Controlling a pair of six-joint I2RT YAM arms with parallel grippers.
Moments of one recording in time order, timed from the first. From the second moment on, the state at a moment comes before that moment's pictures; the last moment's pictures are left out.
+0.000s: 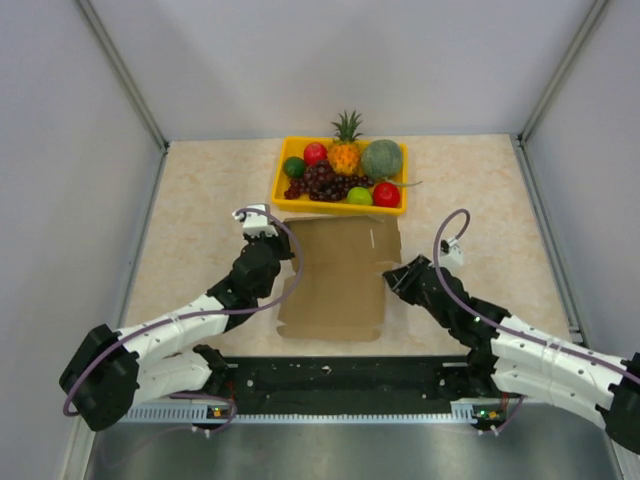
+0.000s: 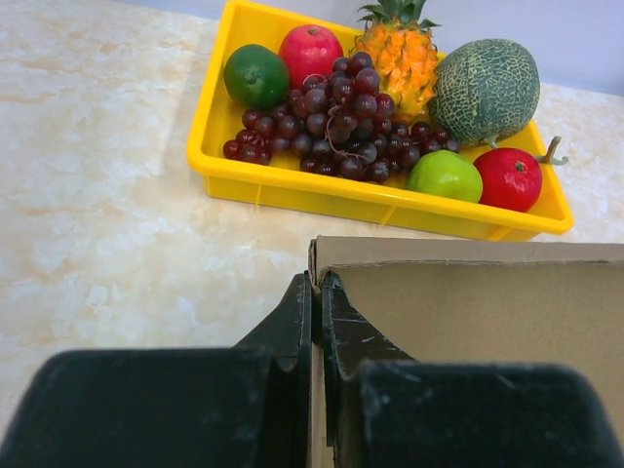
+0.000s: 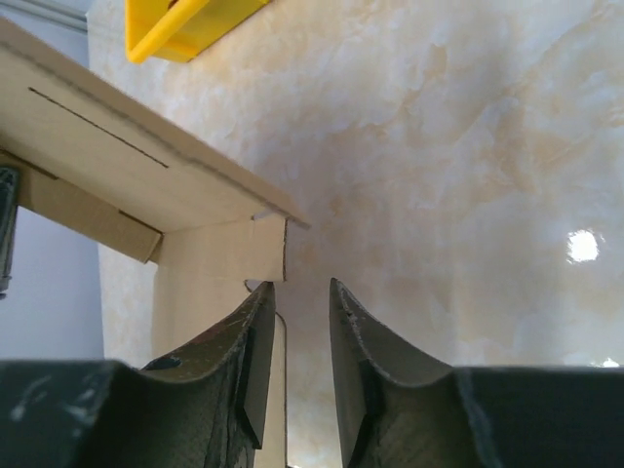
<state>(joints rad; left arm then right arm) -0.74 1.07 0.48 0.47 -0.59 -0.37 0.87 0.77 0.35 -0.07 0.41 1.15</state>
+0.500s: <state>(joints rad) -0.74 1.06 0.43 0.53 -0.57 -0.36 0.87 0.87 0.40 0.01 0.41 1.09</state>
